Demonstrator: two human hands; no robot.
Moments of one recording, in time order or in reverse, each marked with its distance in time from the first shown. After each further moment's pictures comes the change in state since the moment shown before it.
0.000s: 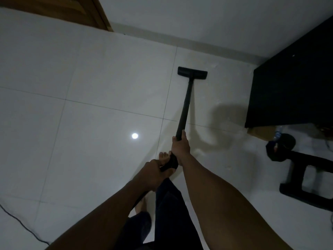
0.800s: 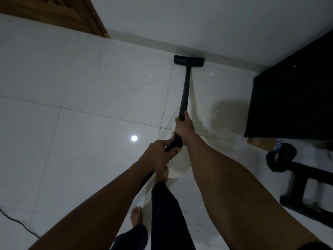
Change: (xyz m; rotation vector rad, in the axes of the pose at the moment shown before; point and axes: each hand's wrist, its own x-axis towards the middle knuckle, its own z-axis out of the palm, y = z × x) left_hand 0.095 0.081 -0.055 -0.124 0.109 0.044; right_hand 0.084 -0.125 -0.032 0.095 -0.022 -0.018
